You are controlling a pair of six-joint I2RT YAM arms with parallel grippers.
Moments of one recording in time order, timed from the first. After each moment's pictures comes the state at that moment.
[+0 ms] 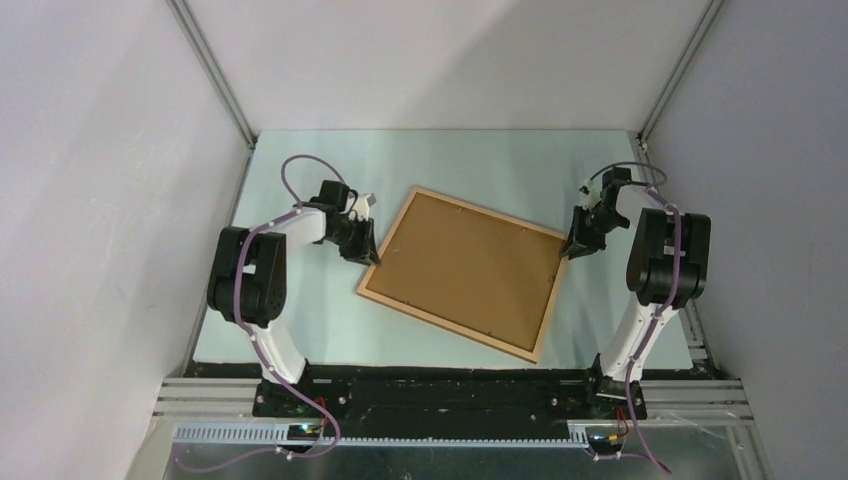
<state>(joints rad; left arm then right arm) -0.18 1.80 1.08 -0.49 0.43 -0.11 -0.15 1.93 1.29 -0.77 -0.36 0.03</state>
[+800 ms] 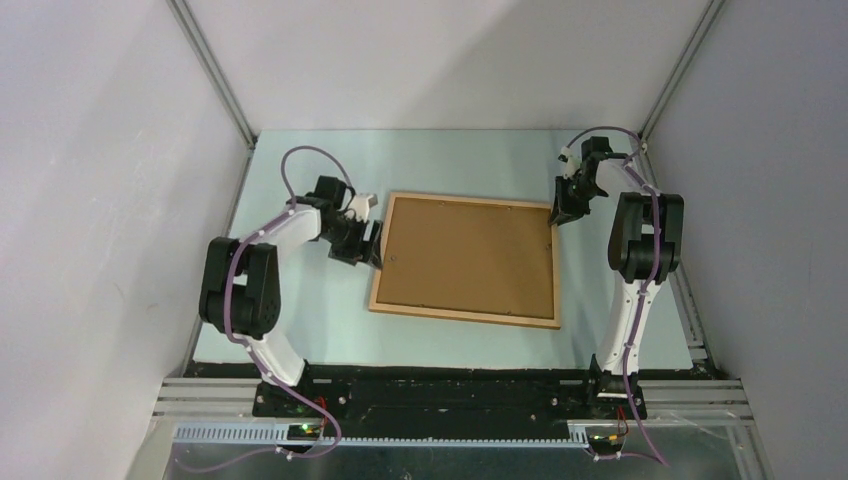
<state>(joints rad) -0.18 1.70 1.07 -0.65 0.41 0.07 -0.05 2.17 1.68 -0.78 -0.32 -0.06</state>
